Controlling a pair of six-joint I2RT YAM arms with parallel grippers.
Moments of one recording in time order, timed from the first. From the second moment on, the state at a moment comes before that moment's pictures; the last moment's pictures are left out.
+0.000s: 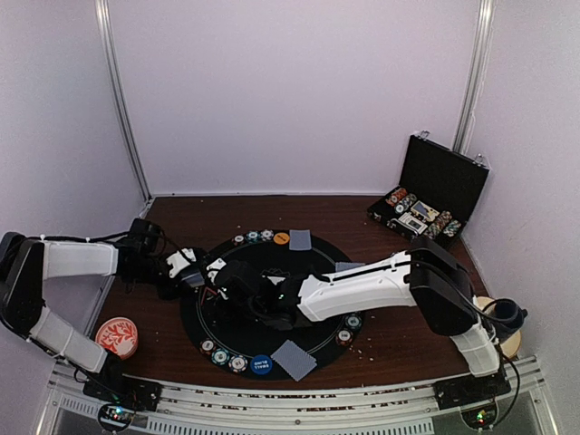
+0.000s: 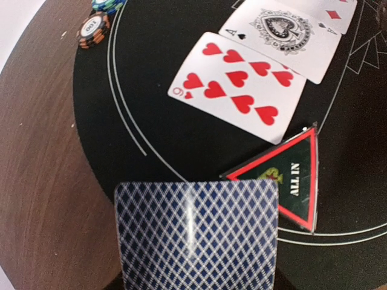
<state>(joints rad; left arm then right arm) -0.24 1.42 0.66 -0.26 0.29 0.79 1.25 2.26 1.69 -0.02 0.34 0.23</state>
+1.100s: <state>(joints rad) -0.01 1.43 0.72 -0.25 0.42 0.73 1.21 2.60 2.16 -0.25 0.27 0.14</state>
